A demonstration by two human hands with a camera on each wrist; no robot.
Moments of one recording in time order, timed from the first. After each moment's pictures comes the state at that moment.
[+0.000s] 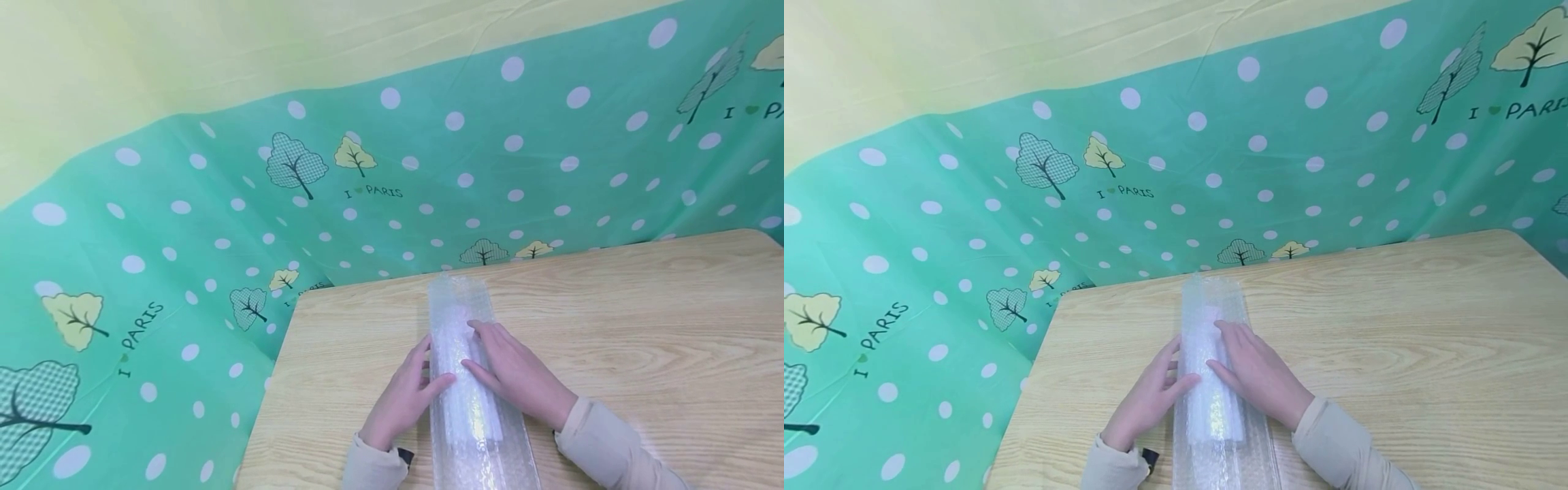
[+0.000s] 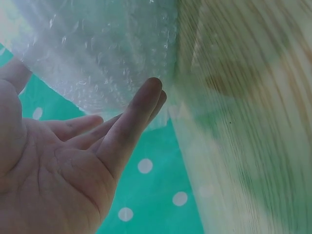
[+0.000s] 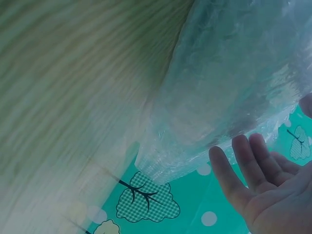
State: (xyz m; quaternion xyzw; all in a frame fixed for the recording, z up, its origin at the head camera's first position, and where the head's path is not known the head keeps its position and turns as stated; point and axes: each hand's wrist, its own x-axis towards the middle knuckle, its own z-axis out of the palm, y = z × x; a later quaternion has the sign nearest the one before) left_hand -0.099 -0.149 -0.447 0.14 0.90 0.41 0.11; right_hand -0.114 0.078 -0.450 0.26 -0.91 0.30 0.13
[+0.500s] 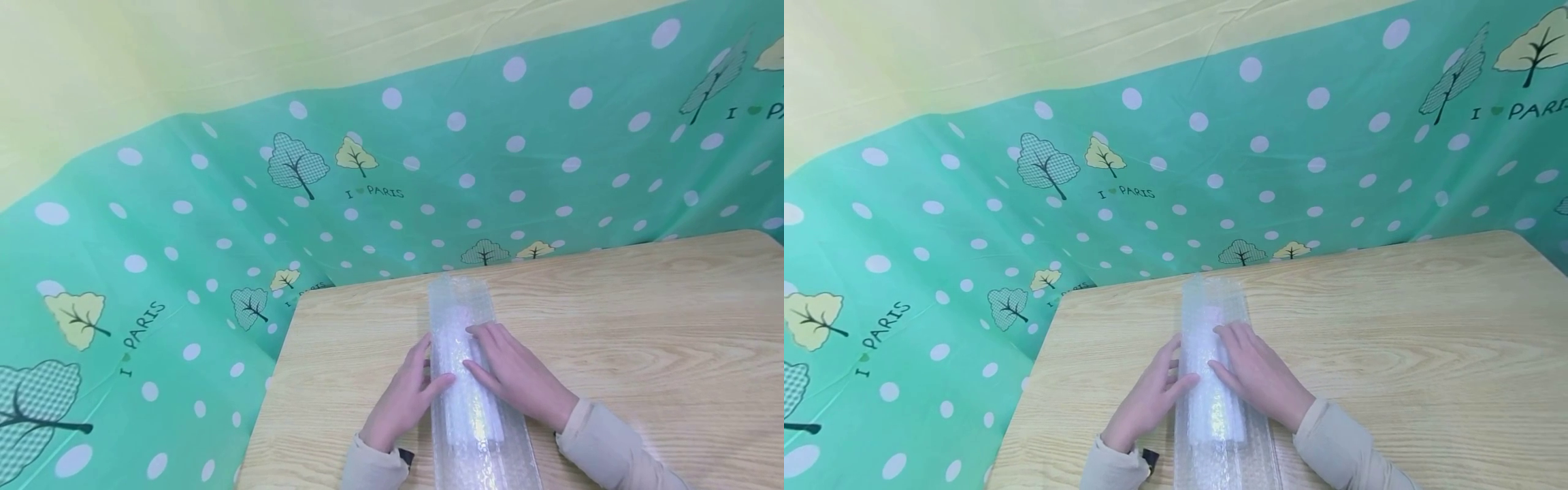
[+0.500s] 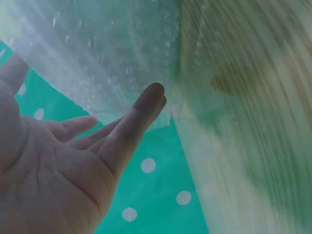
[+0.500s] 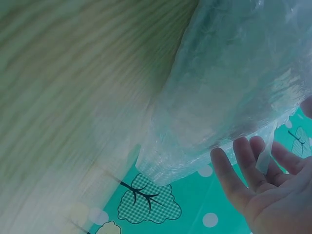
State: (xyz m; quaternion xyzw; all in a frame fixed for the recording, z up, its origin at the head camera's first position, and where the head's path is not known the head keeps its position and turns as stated) left_hand -0.097 -0.147 -0.443 0.15 0.90 0.39 0.09; right_hand -0.114 0.078 -0.453 0.27 -0.90 0.29 0.15
